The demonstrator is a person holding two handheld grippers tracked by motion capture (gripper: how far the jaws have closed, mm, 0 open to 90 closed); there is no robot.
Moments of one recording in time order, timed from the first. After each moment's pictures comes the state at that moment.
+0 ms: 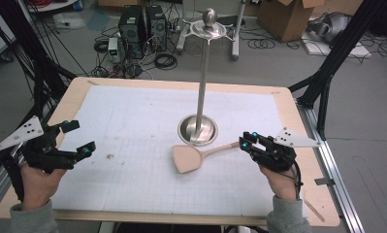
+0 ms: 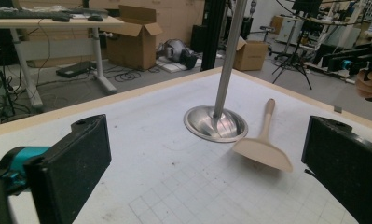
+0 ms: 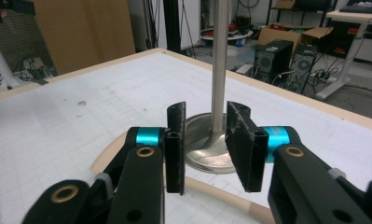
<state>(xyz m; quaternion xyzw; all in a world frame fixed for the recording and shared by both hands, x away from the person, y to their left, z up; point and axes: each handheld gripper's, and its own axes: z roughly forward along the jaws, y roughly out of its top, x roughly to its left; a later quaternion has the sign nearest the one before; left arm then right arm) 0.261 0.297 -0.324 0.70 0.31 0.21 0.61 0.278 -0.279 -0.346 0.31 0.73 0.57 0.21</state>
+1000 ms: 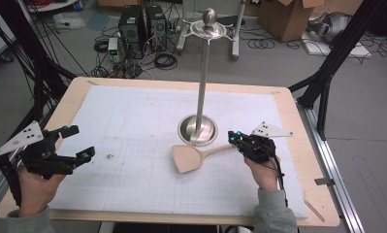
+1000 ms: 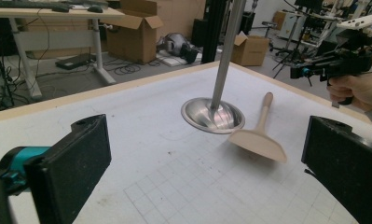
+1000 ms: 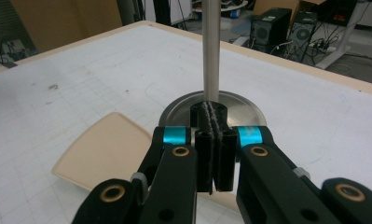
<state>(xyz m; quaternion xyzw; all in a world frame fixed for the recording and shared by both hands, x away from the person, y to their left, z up) 0.251 0.297 -0.329 0.70 0.33 0.20 0.60 0.315 -0.250 -0.374 0.34 0.75 0.53 0.19</state>
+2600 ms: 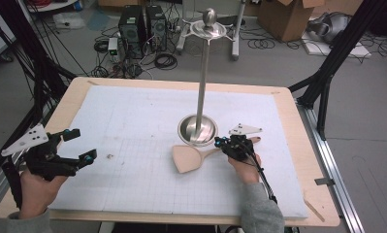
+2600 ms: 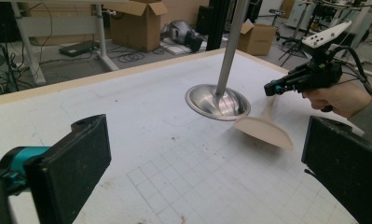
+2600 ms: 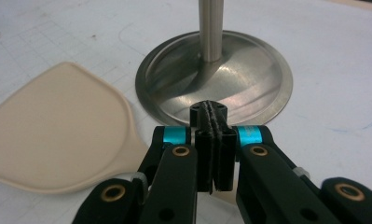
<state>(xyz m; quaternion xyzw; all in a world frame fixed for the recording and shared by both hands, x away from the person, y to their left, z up) 0.252 0.296 -0.337 0.71 0.34 0.19 0.58 0.352 -0.215 -0.428 0.38 0.79 0.45 0.16</state>
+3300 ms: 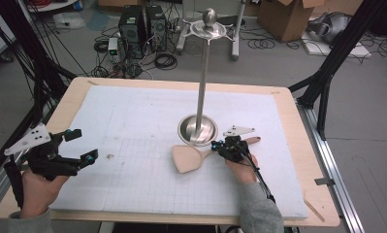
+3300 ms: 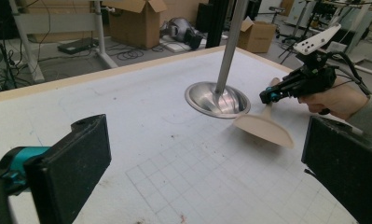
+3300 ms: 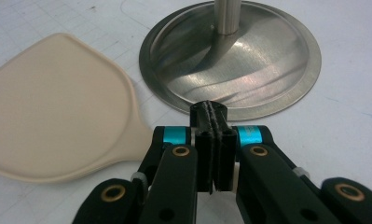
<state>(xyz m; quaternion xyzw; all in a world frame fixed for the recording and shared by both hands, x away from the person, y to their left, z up) 0.254 0.294 -0.339 0.71 0.34 0.19 0.58 0.357 -0.205 -0.440 0.37 0.81 0.42 0.14</state>
